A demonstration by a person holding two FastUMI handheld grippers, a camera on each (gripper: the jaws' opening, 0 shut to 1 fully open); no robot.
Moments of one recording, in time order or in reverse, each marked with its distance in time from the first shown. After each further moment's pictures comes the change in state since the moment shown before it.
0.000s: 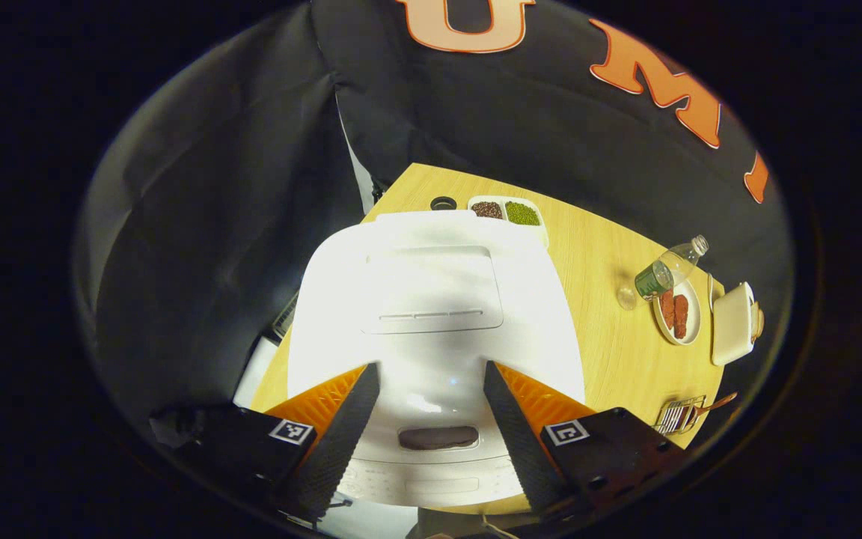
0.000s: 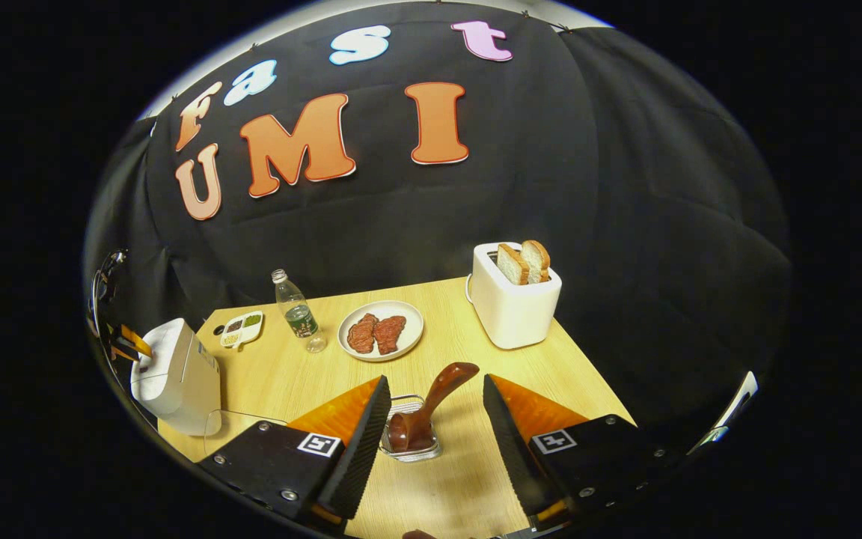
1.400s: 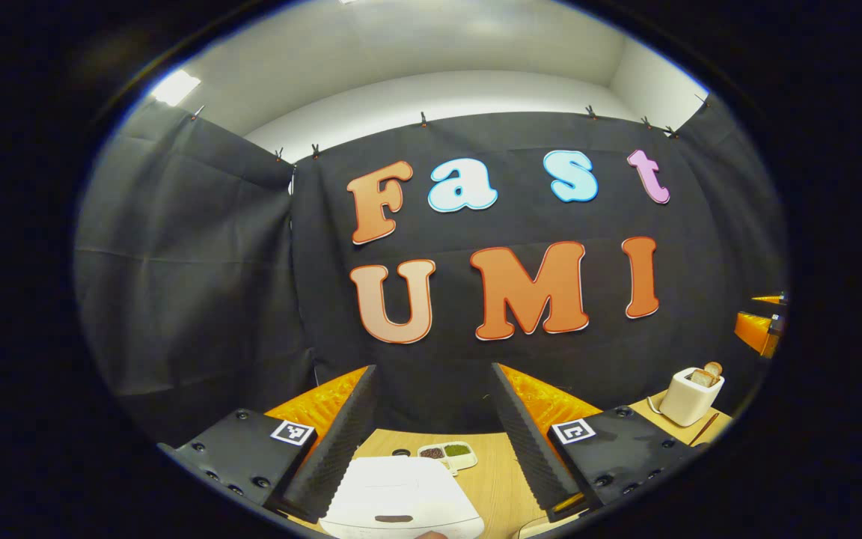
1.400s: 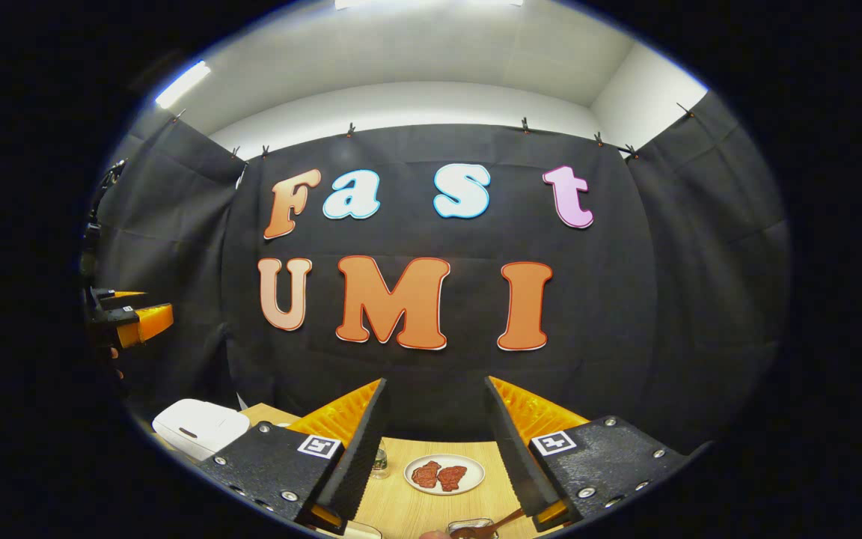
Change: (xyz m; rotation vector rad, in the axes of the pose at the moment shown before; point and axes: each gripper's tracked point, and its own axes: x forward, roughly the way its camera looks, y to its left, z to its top) left arm -0.290 -0.088 0.092 0.158 -1.220 -0.165; right arm -0.095 0.146 0.193 -0.153 -0.654 0.172
